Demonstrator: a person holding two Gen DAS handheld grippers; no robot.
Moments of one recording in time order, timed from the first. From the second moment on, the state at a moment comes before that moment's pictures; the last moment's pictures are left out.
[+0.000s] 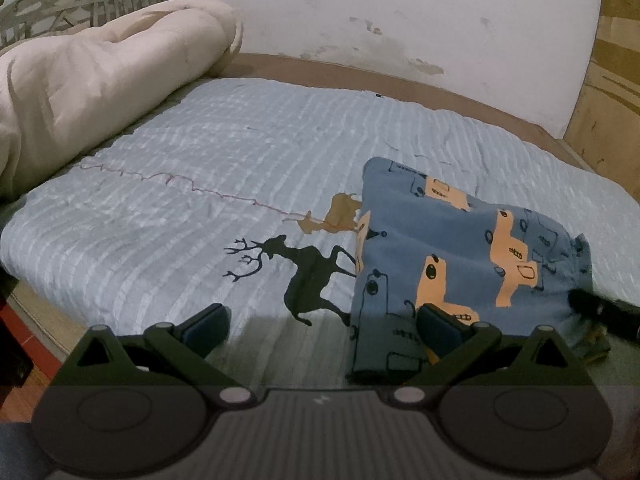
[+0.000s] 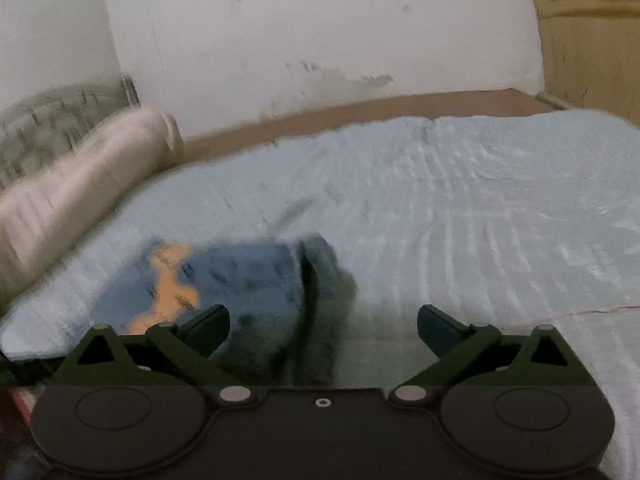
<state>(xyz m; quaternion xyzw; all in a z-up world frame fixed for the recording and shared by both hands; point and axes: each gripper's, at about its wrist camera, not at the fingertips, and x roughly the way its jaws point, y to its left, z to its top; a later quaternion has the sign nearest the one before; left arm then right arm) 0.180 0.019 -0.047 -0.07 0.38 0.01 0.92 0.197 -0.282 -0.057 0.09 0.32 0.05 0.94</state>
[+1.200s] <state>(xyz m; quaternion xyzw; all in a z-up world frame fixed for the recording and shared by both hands) 0.184 -0.010 -0.058 -0.05 0.39 -0.02 0.92 0.274 -0.281 -0.060 0.03 0.29 0.05 0.96</state>
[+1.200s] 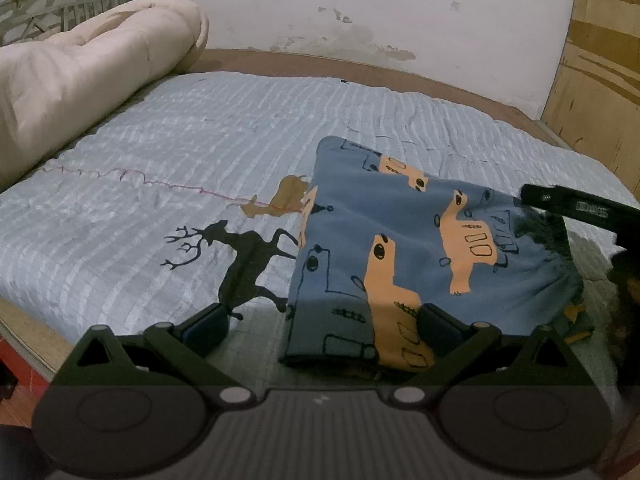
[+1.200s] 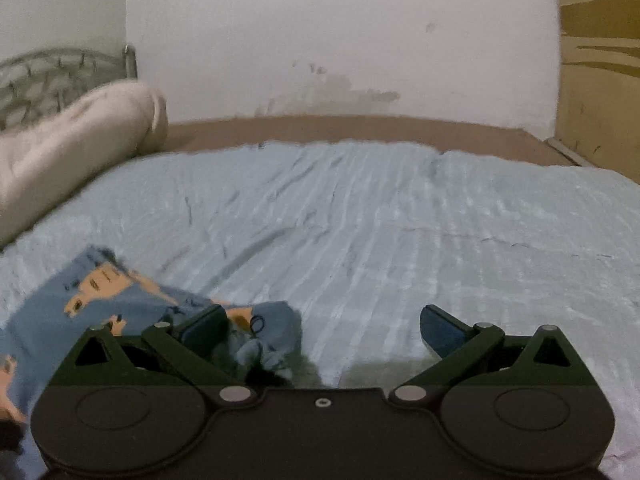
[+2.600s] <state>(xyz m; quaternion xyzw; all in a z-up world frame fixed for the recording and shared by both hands) 0.176 -0.010 -0.057 -0.05 0.39 -0.03 0.92 0.177 -0.292 -0.069 0.07 0.28 0.05 0.96</state>
